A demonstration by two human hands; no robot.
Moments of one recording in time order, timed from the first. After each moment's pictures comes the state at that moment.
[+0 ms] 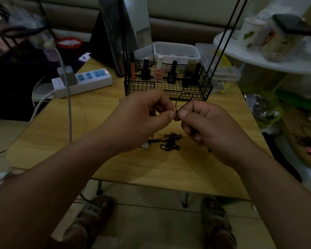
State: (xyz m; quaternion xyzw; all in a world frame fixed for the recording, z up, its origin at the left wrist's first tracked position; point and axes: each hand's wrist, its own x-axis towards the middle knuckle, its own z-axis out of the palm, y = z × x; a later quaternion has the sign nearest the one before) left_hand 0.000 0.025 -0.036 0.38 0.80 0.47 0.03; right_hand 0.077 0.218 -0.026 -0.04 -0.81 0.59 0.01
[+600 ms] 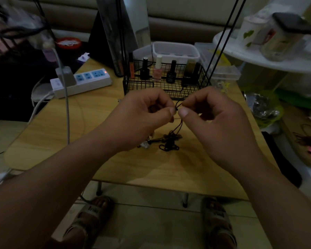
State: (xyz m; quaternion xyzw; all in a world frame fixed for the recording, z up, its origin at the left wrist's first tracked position) left_hand 0.002 0.030 -0.032 0.33 0.77 0.54 0.08; right_hand 0.092 0.209 -0.022 0.00 -0.87 0.45 0.22
